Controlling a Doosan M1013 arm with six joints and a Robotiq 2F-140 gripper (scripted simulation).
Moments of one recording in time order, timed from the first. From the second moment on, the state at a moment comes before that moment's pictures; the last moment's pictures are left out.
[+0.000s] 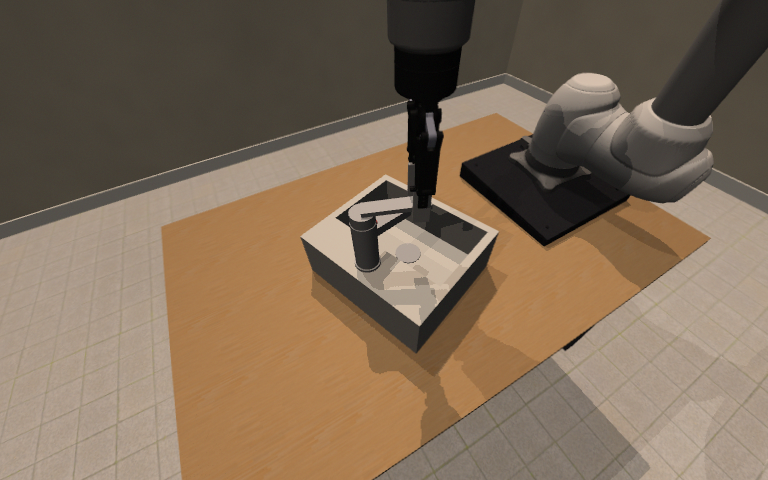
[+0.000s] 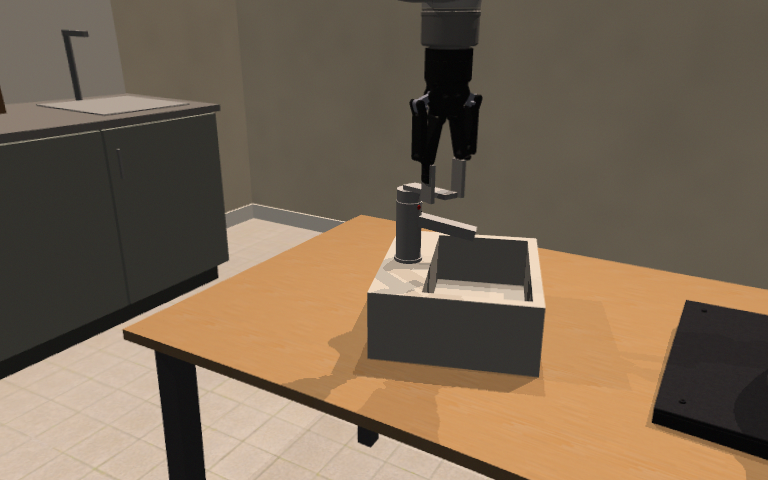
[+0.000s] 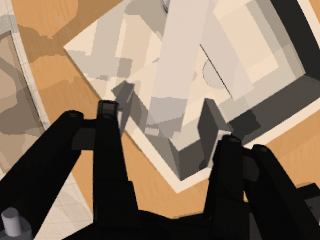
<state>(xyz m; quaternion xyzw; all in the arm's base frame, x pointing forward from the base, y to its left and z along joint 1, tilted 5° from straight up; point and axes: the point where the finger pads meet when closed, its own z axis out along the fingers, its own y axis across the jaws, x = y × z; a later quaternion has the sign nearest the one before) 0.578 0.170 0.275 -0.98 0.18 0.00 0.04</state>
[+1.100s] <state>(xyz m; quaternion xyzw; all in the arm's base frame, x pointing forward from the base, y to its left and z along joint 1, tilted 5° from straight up) 0.578 0.172 0.254 -0.98 0.18 0.00 0.04</state>
